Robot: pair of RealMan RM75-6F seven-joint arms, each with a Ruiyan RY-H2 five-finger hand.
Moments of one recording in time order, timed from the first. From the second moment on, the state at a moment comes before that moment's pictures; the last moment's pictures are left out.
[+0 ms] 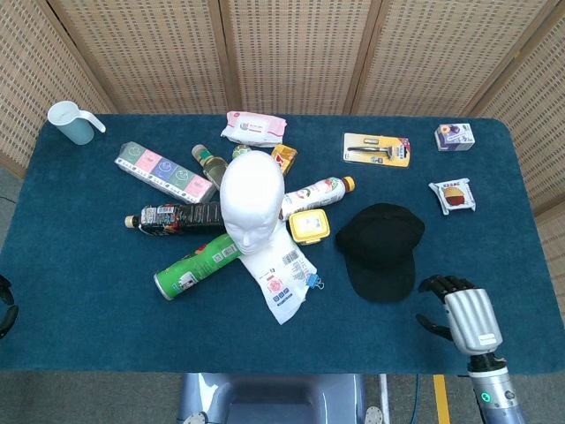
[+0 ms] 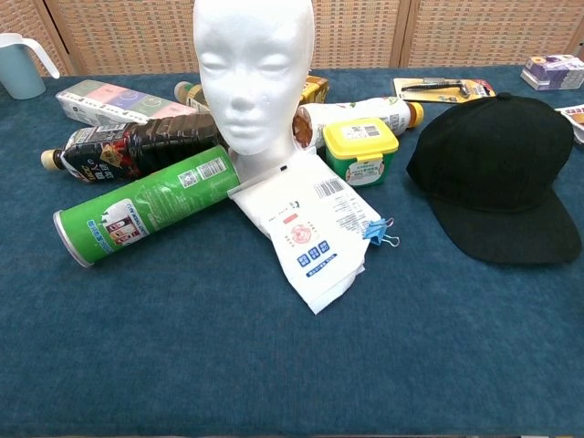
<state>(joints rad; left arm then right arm) 0.01 -0.85 -0.01 -1.80 1.59 1.59 -0.05 0.14 -1.29 0.05 -1.67 -1.66 1.51 -0.19</state>
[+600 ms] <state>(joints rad) -0.01 -0.82 -0.03 -1.80 1.56 1.57 -0.05 0.26 -1.55 0.09 -1.45 -1.66 1.41 -0.30</state>
